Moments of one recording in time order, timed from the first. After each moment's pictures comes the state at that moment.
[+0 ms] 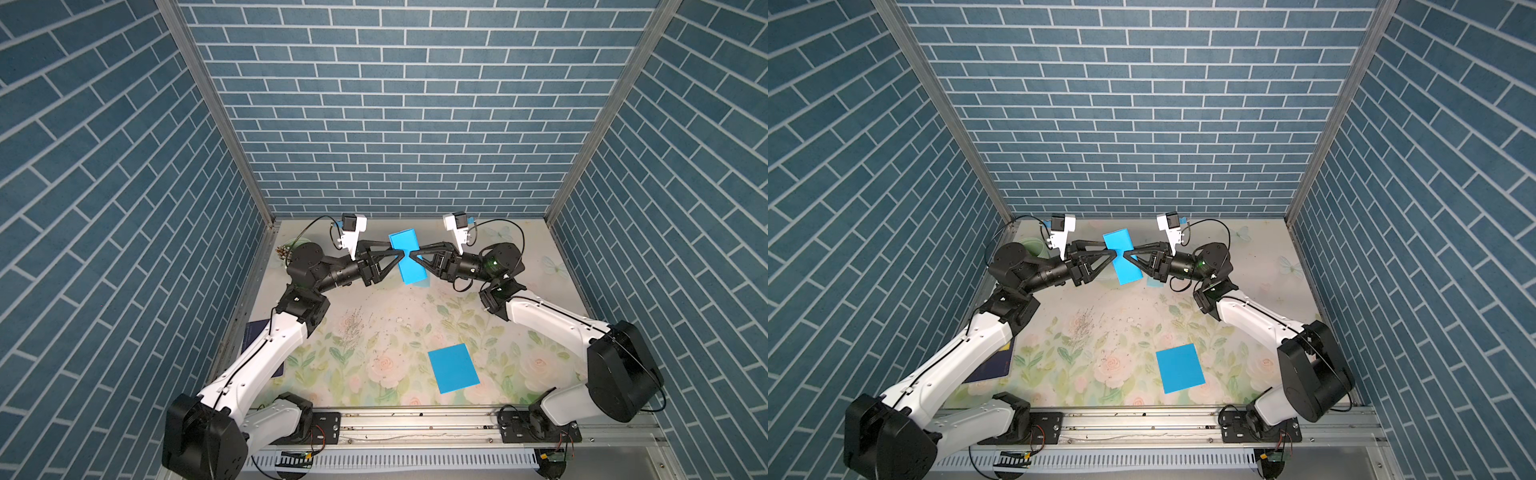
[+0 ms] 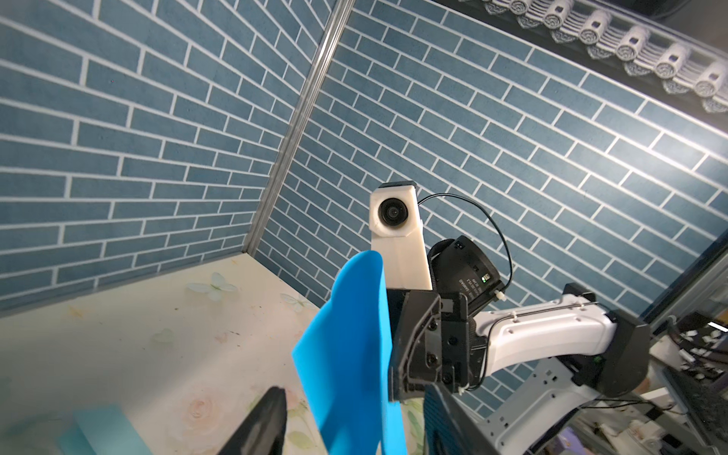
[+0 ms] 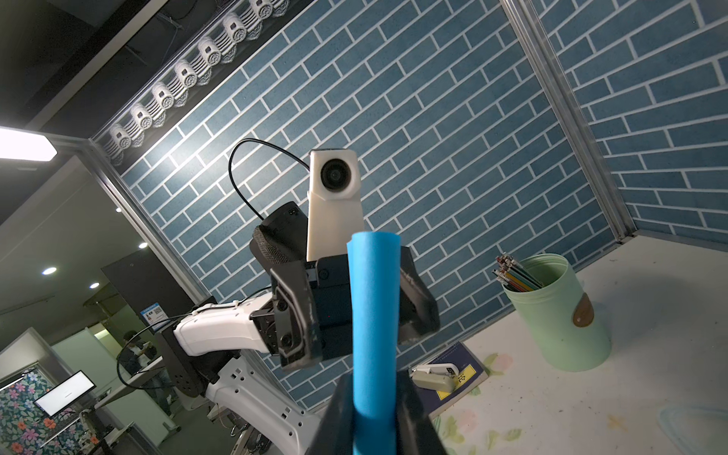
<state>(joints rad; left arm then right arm) -0.39 1.14 0.89 0.40 0.79 -0.60 0.62 1.48 0.96 0.91 -0.90 0.89</state>
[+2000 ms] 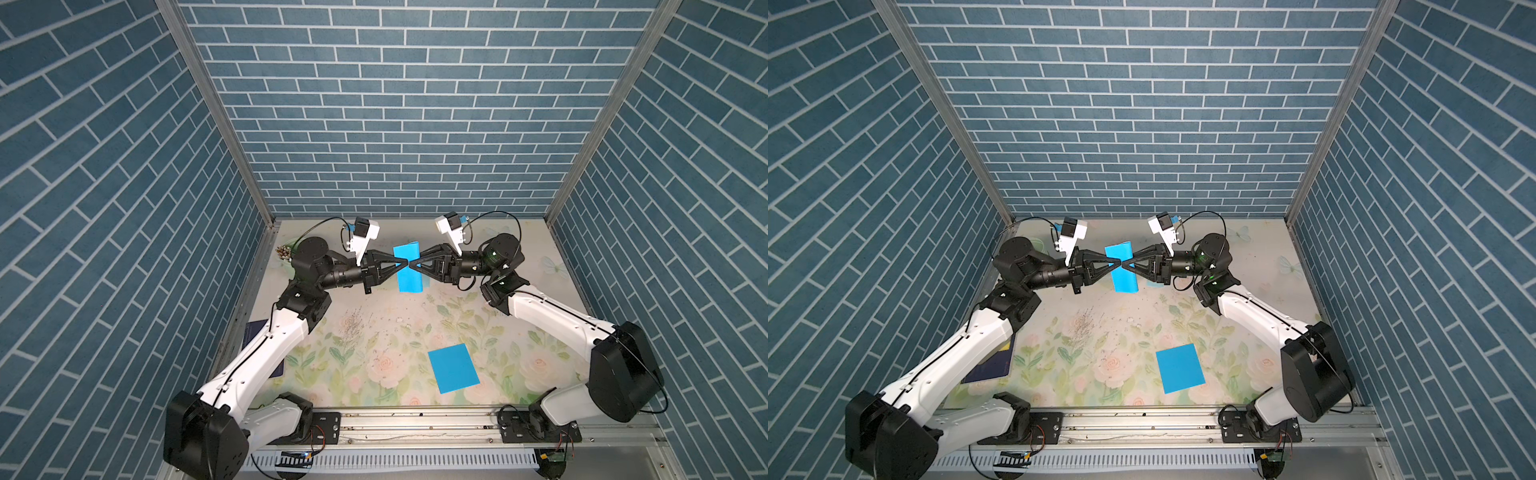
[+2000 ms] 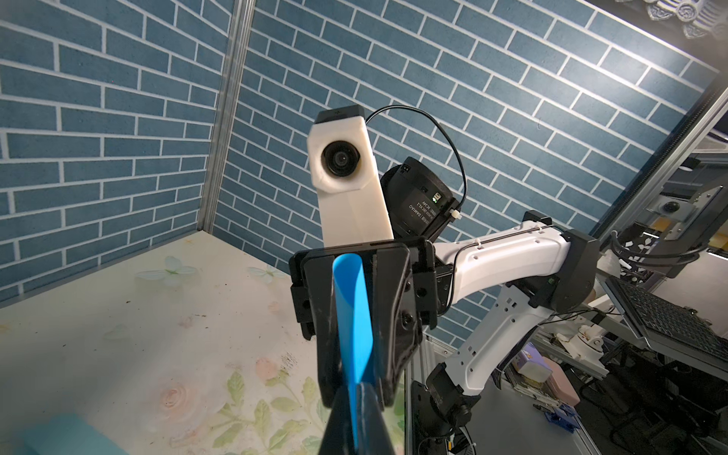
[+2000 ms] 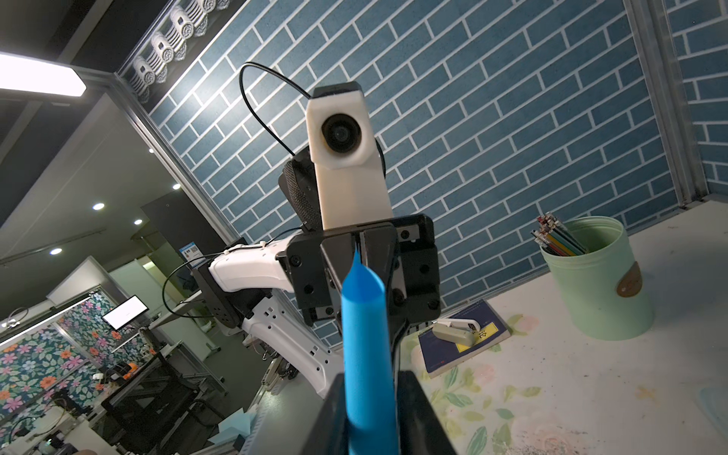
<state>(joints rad) -0.40 1.15 0.94 0.29 0.98 -0.45 0.60 1.48 1.02 0.78 -1.12 0.83</state>
